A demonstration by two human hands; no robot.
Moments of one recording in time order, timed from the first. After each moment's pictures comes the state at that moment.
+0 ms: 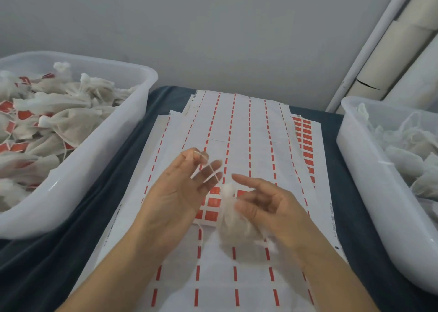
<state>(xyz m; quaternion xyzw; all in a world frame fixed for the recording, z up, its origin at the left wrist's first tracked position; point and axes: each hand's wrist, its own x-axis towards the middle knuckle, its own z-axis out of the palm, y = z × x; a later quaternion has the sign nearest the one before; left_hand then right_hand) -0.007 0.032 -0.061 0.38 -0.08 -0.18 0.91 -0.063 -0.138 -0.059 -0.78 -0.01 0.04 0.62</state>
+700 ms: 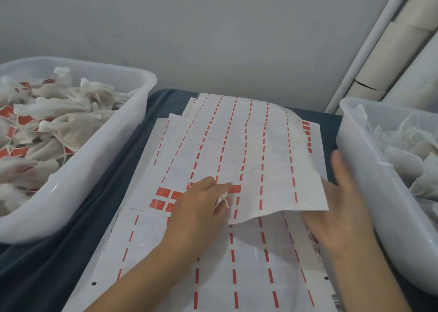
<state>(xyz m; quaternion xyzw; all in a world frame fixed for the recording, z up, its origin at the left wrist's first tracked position) -0.013 0.001 -0.097 0.92 -0.19 0.06 0.35 -0.072 -0.191 -0.049 -0.41 0.14 -0.11 0.89</state>
